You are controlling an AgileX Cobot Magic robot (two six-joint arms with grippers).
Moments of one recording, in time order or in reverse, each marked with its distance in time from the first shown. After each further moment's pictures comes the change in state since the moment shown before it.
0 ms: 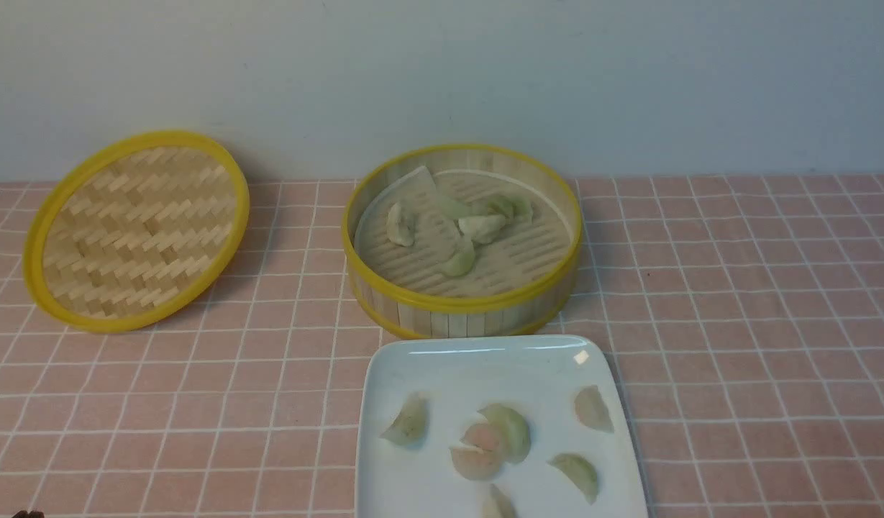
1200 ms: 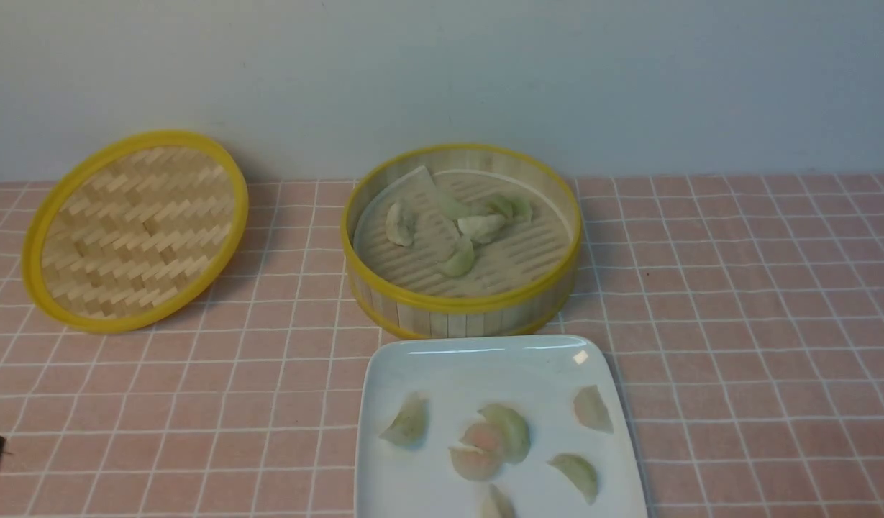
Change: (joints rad) right arm 0.000 0.000 0.000 0.000 0.000 0.000; left arm 0.000 0.000 0.001 -0.630 -0.439 -0.172
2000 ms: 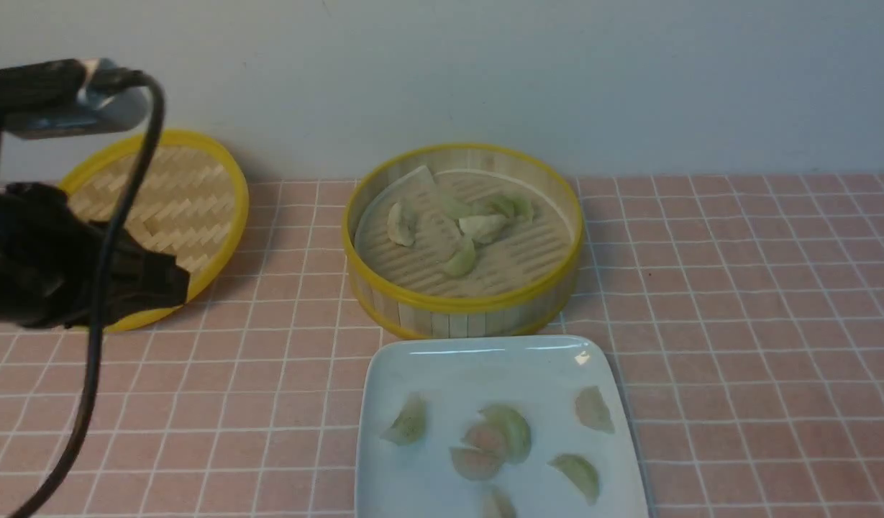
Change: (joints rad) right arm 0.003 0.000 0.003 0.654 -0.461 0.029; left arm -0.009 1.168 -1.049 0.174 0.976 0.435
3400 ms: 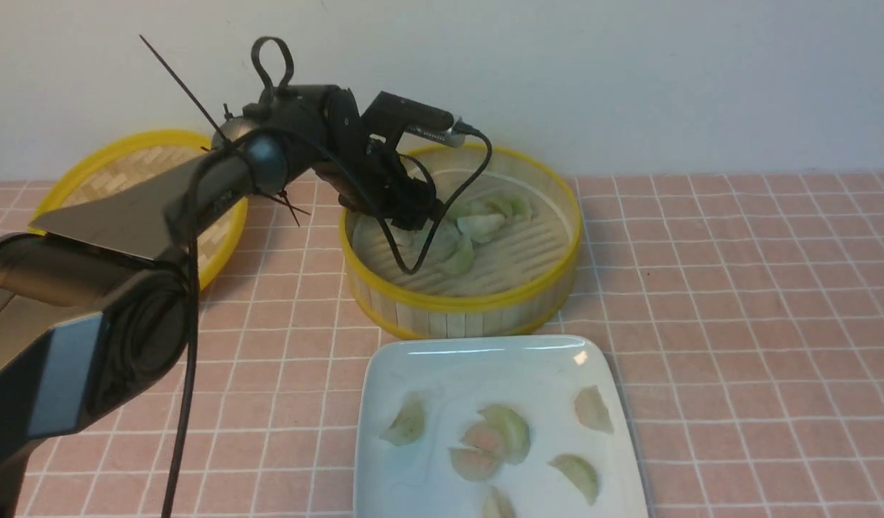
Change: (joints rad) right arm 0.026 0.800 -0.824 -0.436 1.120 -0.035; left arm -0.257 1.301 -1.115 0.312 -0.207 -0.069
